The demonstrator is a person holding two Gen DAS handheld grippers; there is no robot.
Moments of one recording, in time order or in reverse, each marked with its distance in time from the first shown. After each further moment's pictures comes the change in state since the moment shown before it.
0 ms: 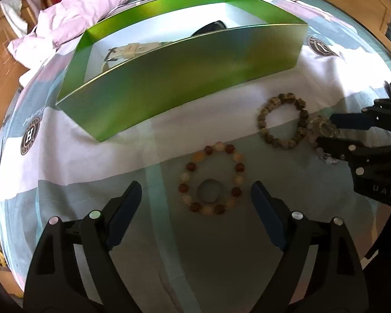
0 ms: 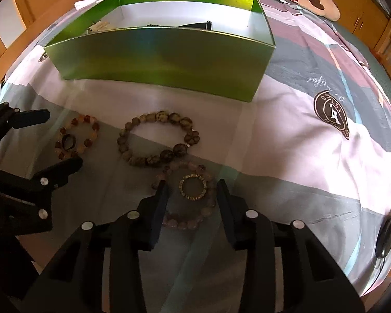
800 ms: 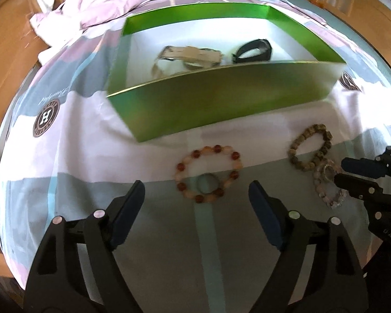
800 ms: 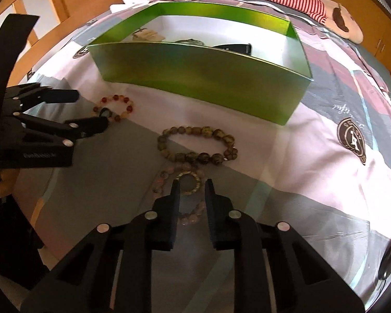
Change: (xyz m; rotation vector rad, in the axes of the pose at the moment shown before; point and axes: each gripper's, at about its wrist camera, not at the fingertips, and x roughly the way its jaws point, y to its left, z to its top) left arm -0.009 0.041 0.006 -0.128 -0.017 0.016; right arm -0.013 0.025 -0.004 -0.127 -0.076 0.121
